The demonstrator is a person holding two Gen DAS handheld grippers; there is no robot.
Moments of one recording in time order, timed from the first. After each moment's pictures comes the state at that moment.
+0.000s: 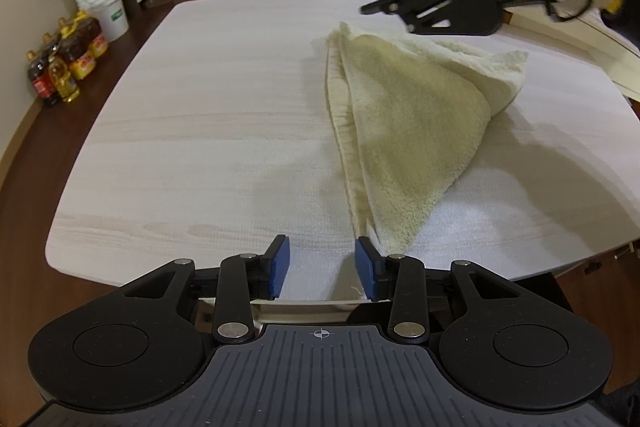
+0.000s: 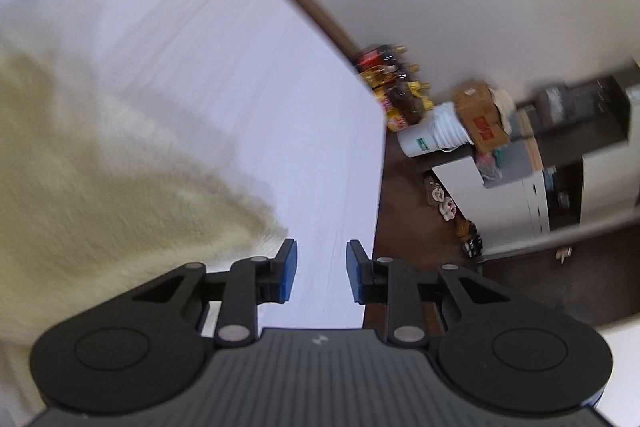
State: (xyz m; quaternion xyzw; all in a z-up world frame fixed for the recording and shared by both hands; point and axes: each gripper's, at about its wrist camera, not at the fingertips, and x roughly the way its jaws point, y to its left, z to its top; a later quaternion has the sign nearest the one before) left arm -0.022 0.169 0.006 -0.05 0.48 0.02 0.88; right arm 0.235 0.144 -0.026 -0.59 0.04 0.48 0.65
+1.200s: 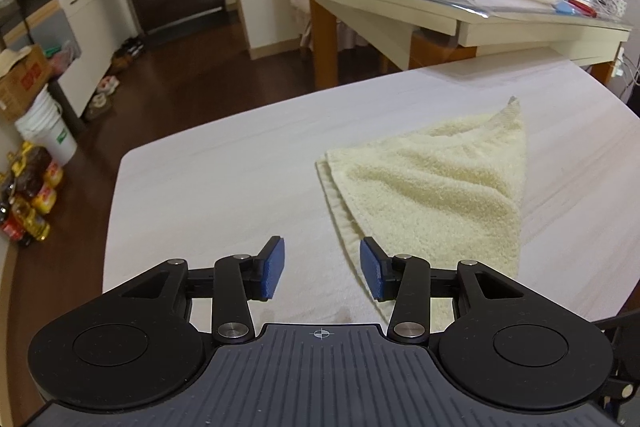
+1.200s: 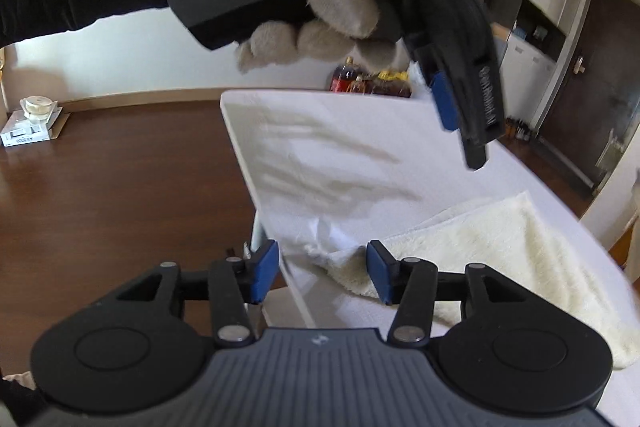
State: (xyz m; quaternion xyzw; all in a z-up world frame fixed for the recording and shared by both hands) left arm 0.093 0.191 0.024 0.09 0.41 -0.09 0.90; right arm 0.053 0.105 -0.027 -0.26 0.21 0.51 0.79
